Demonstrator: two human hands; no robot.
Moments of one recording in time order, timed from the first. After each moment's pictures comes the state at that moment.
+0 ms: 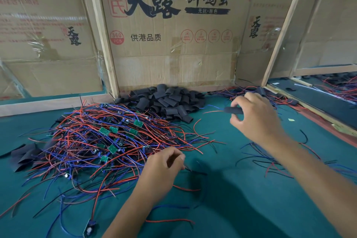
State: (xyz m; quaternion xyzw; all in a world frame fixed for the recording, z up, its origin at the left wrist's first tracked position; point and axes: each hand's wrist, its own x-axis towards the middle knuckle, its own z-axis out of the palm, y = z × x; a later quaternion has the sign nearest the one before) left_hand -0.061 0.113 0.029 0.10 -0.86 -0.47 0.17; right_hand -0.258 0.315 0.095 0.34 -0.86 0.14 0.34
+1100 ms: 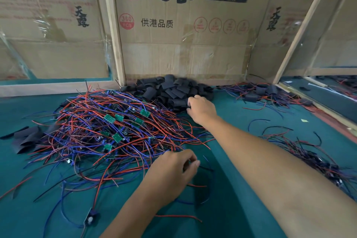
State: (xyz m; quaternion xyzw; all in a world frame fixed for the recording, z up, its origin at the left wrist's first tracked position) left_hand -0.055 0.119 0.028 0.02 -0.93 -0.34 0.13; right_hand -0.321 0.135 0.023 0.34 -0.93 0.08 0.12
